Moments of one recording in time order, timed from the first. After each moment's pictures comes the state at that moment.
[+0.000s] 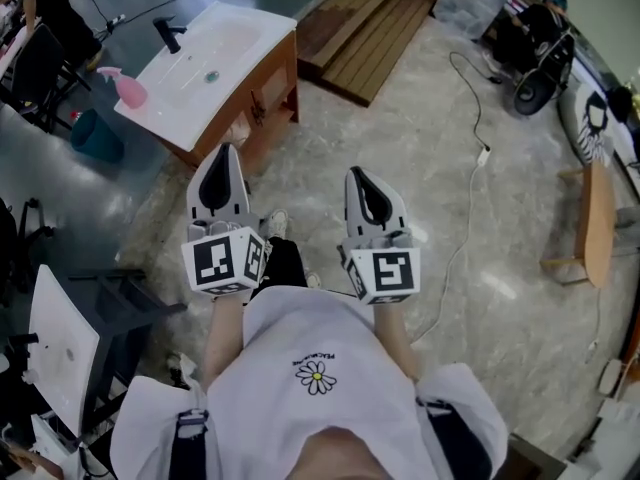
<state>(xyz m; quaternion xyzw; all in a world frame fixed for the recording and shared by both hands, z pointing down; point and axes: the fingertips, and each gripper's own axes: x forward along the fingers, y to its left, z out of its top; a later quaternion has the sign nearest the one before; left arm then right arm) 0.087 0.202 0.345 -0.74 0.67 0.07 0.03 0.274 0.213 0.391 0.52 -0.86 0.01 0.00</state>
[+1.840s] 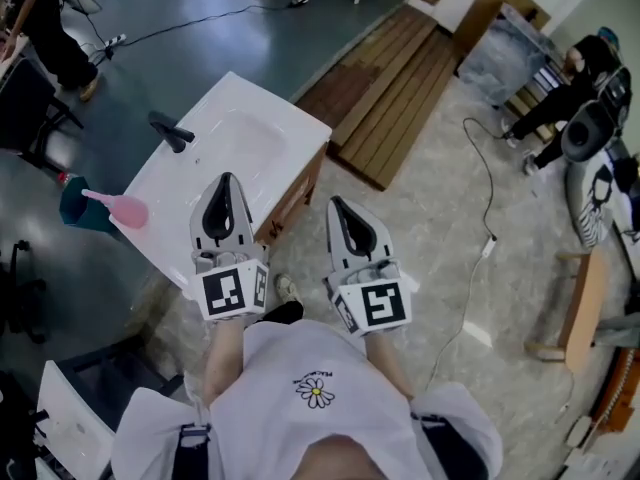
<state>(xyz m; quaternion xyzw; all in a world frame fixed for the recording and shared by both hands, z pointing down) -0.052 -0.162 0.344 -0.69 0.72 0.08 0.05 0.109 -0.157 0.362 0.44 -0.90 0.02 0.00</state>
